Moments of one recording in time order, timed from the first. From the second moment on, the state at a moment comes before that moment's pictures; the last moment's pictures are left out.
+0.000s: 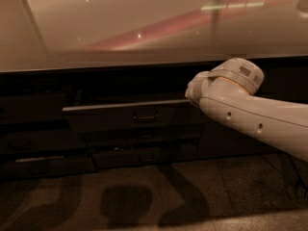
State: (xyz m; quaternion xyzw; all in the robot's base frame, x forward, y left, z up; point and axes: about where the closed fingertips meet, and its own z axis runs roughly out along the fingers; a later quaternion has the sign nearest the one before) arm 0.637 -0.139 0.795 -0.45 0.78 -0.17 0.40
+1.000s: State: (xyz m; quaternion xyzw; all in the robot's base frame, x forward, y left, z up) arm 0.657 -0.119 0.771 -0.43 0.77 -0.06 0.47
